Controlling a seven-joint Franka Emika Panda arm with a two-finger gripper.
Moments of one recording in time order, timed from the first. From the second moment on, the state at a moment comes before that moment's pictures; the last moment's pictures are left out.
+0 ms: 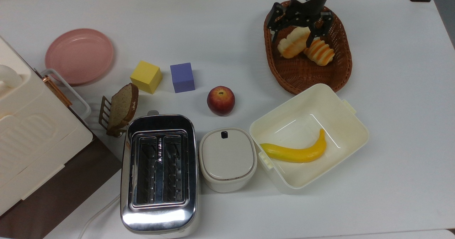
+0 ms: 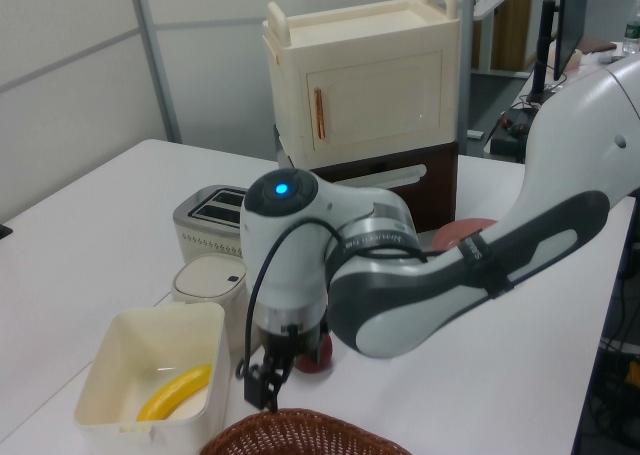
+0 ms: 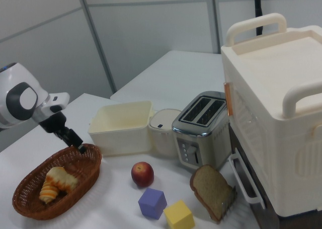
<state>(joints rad) 0.22 0.09 0.30 -1.92 -0.29 2.11 0.71</state>
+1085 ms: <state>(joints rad) 0.05 -0.09 -0.03 -1.67 -0.20 1.68 0.36</state>
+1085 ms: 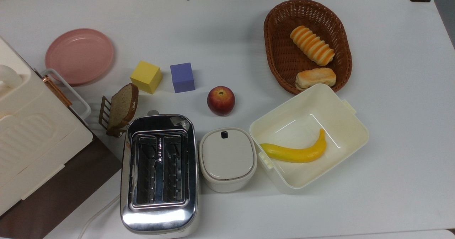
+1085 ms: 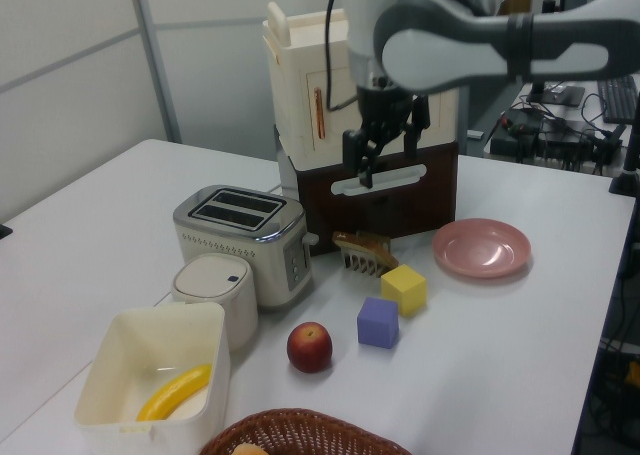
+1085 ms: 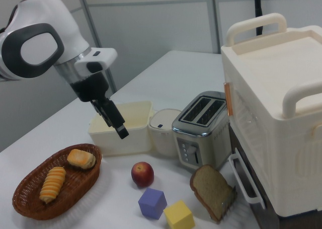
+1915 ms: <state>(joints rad) 0.05 -0.07 -0.14 -1.66 -0.11 1.67 0.25</state>
